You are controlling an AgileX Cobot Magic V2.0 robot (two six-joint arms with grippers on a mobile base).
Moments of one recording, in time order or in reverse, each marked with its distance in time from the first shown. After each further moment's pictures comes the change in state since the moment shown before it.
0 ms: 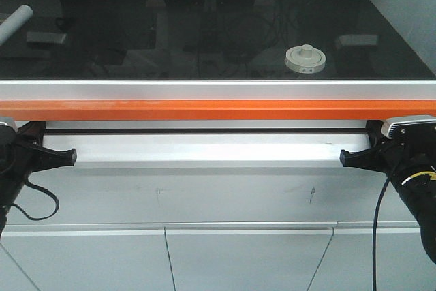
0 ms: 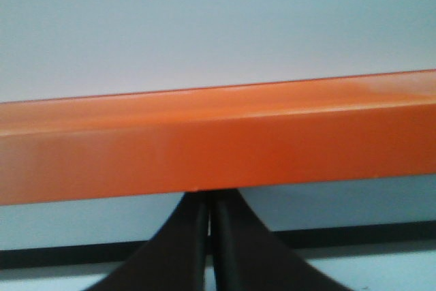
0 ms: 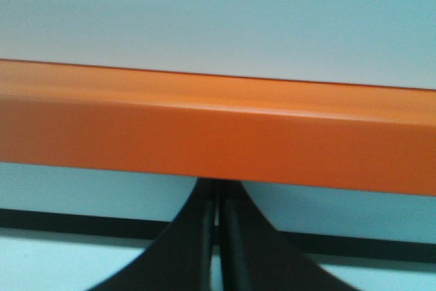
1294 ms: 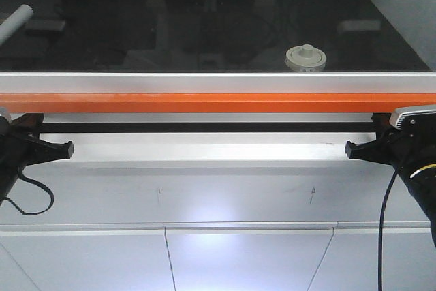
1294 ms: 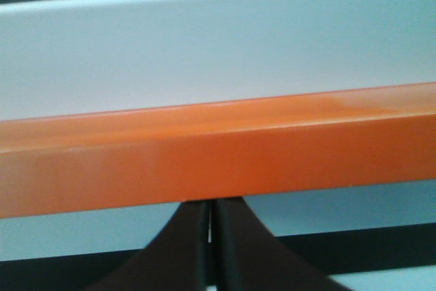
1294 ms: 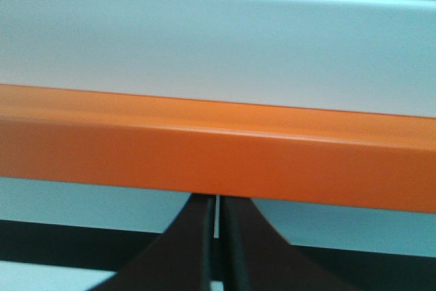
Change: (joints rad) left arm 0.000 -0.114 -0.003 0.018 0.102 -0.001; right arm 0.000 -0.121 0.001 -0.001 0.089 0.001
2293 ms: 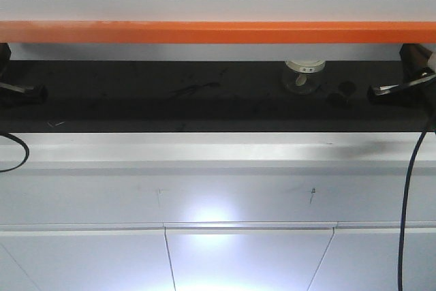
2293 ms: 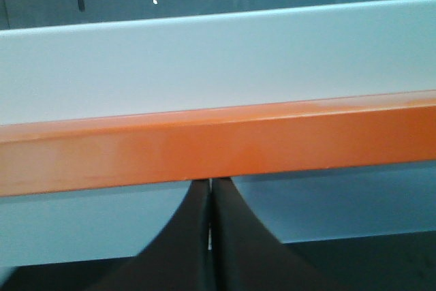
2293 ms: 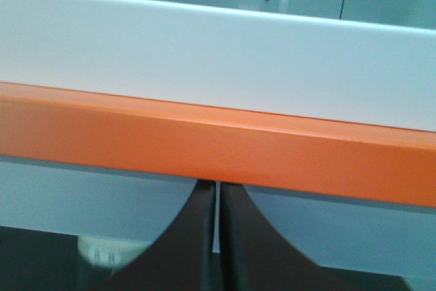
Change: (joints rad) left arm 0.000 -0.310 -0.118 0.000 0.171 0.001; right arm -0.002 -0.284 -0.131 -0.032 0.159 0.002
